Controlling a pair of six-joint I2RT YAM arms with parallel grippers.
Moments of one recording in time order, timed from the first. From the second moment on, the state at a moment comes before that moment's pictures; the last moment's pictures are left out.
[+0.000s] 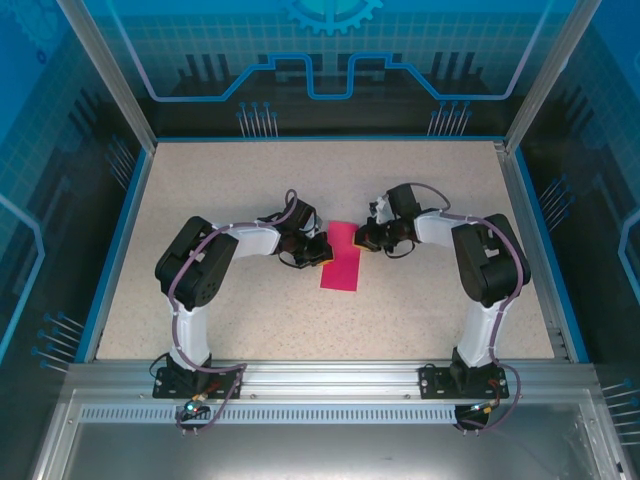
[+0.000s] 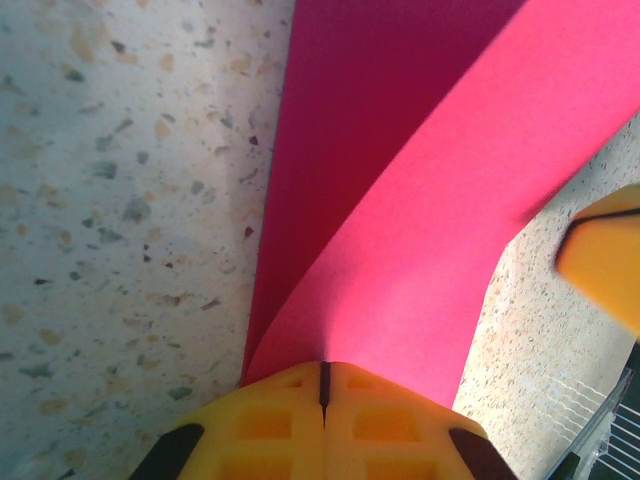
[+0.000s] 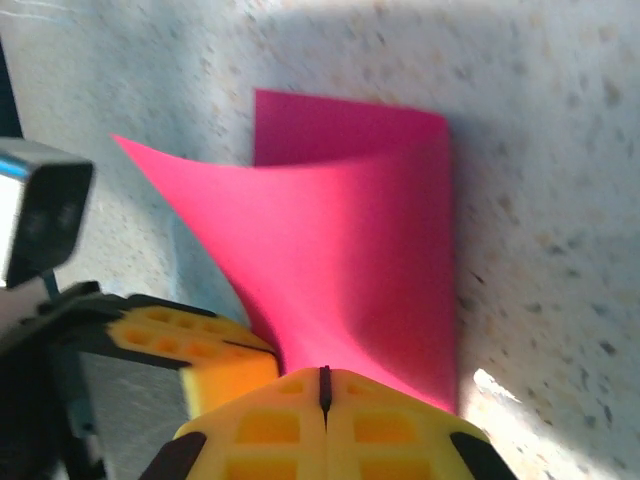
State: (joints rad) left arm -0.50 1.98 1.11 -0.19 0.50 -0.82; right arm 0.30 1.91 1.08 -0.22 -0.66 0.58
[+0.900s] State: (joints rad) left arm -0.50 1.98 1.11 -0.18 0.50 -0.82; right arm 0.28 1.96 1.14 -0.25 -0.66 0.58
